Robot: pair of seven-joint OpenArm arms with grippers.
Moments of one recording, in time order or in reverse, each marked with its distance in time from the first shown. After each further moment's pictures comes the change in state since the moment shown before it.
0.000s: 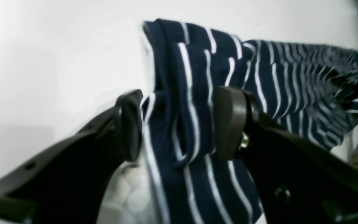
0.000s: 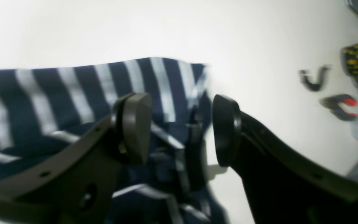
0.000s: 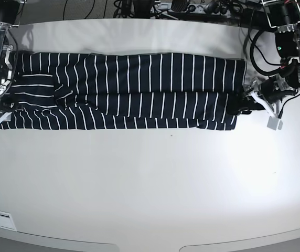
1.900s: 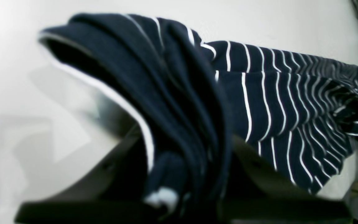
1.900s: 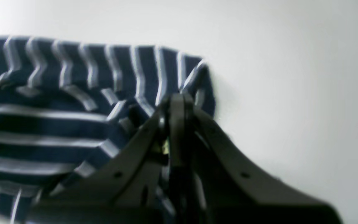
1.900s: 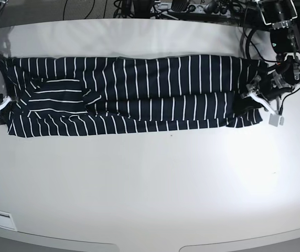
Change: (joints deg) left arm 1.5 1.7 -3.0 0.0 4.7 3.4 -3.0; right arm -3.6 5.8 9.7 0.1 39.0 25.0 -4.0
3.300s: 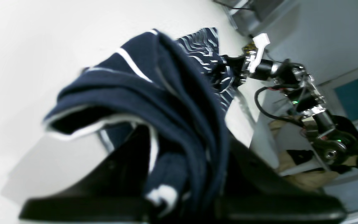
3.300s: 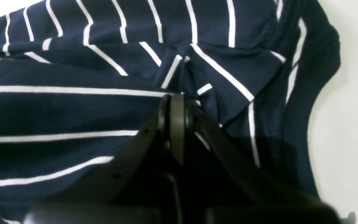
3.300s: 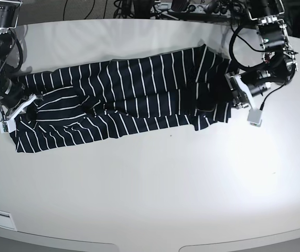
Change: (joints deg) left arm -0.1 8.4 2.6 7.9 -28.3 -16.7 15.0; right arm 2.7 -5.4 -12.5 -22.1 -6.5 3.6 16.1
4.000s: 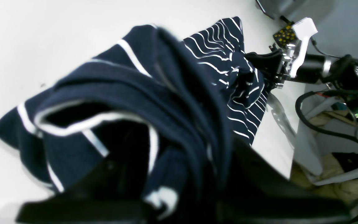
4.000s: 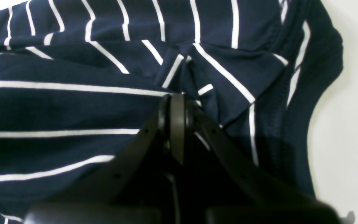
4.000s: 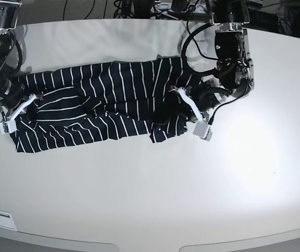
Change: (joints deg) left arm -4.4 11.9 13.0 -0.3 32.5 1.7 -18.8; right arm 0.3 0.1 0.0 0.0 0.0 1.3 -1.0
